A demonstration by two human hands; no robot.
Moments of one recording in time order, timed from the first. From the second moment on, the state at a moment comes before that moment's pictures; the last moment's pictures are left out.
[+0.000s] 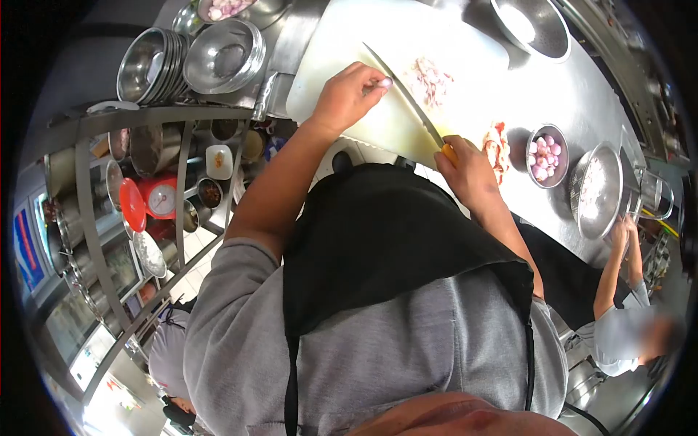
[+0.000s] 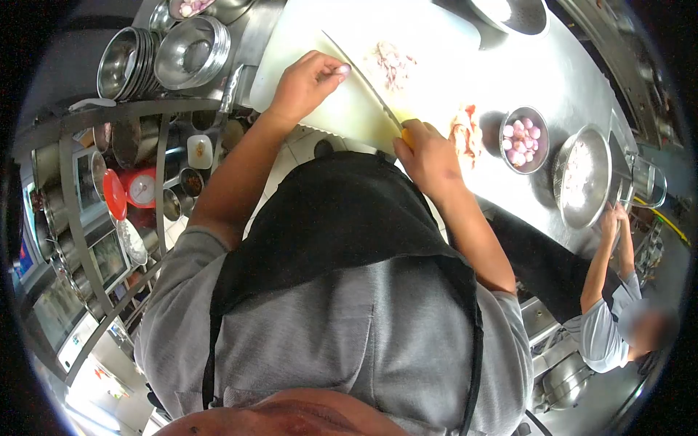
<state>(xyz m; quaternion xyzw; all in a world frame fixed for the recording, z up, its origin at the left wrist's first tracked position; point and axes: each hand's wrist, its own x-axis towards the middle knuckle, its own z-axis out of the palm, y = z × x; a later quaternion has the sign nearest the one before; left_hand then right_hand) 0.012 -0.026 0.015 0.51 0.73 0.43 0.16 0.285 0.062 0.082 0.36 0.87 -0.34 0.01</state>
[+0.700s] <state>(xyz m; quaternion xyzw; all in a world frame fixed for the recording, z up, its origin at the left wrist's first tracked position) 0.007 -0.027 0.009 0.54 0.70 0.45 0.14 0.312 0.056 0.116 0.35 0.87 -0.34 0.05</state>
